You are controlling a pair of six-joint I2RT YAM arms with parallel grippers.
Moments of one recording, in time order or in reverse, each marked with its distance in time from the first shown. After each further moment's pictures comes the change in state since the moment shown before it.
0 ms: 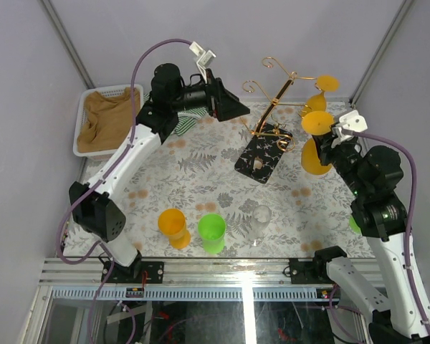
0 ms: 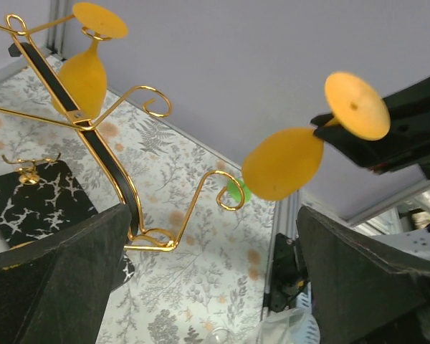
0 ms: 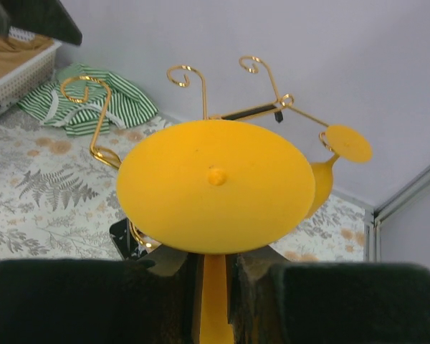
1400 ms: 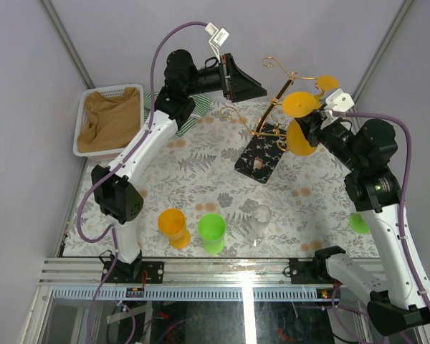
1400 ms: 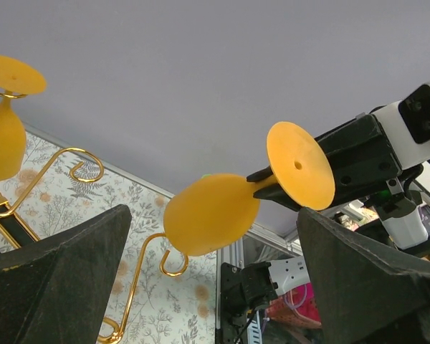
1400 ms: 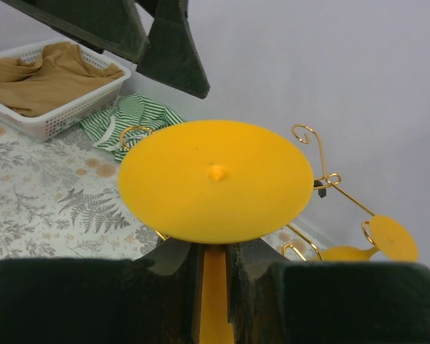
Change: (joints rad) left arm -0.043 0.198 0.259 0.197 0.052 -0.294; right arm 0.000 0.193 0.144 0.131 -0.261 -0.032
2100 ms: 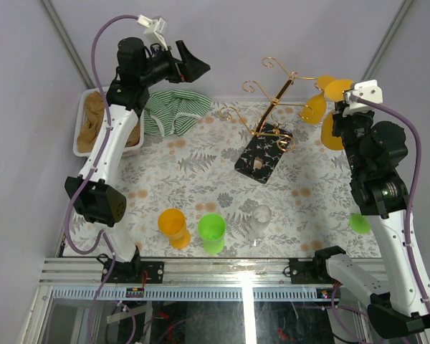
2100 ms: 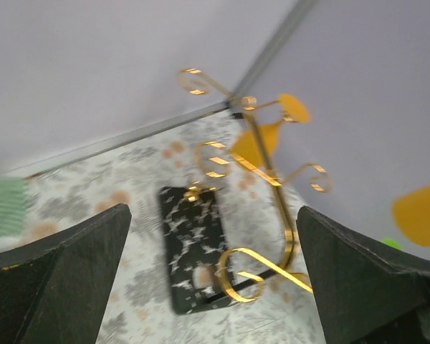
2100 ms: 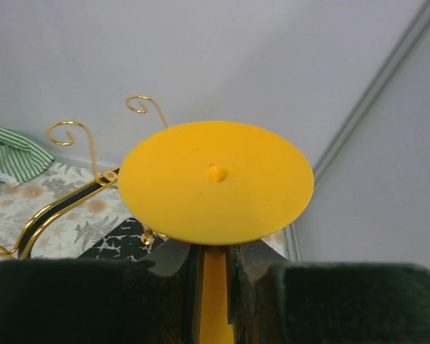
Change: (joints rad) left arm 0.265 -0.107 0.007 -0.431 -0.304 0.374; right arm 0.000 -0.025 0.034 -0.015 0.545 -0.019
